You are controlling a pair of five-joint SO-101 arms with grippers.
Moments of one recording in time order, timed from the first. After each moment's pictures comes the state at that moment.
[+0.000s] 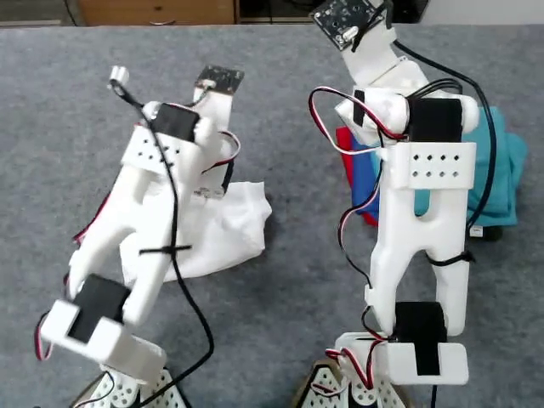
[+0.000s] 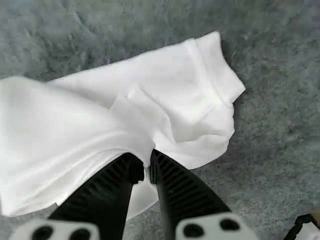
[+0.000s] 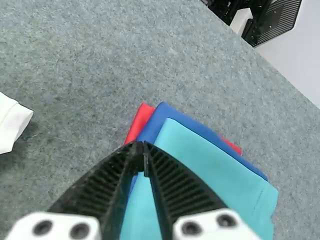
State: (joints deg) left arm 15.8 4.0 -6.2 91.3 -5.2; right arm -4.0 -6.2 -18.9 82.8 28.3
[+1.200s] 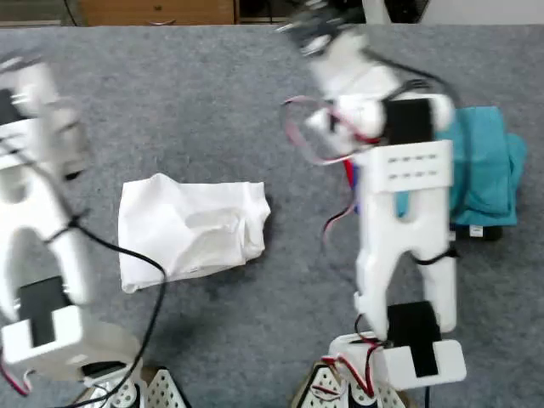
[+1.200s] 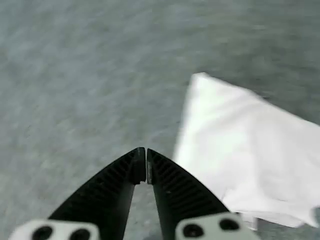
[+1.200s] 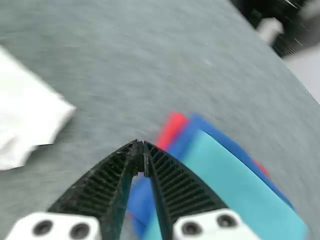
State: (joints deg) left arm -29.5 0.8 -15.3 100.1 -9.4; right arm -16.7 -6.2 -15.2 85.4 28.3
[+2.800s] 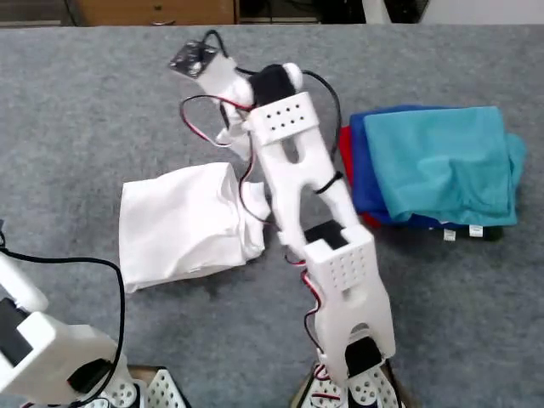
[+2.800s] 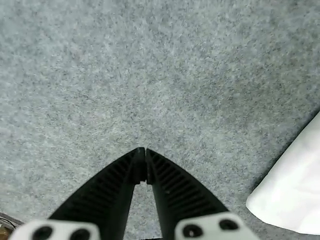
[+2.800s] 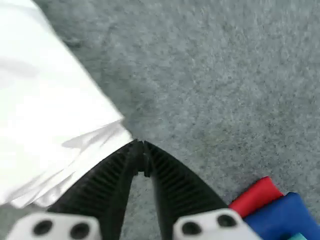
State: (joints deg) left arm -52.7 0.5 1.7 90.5 -21.6; right arm -29.2 39.4 -58.8 99.7 24.1
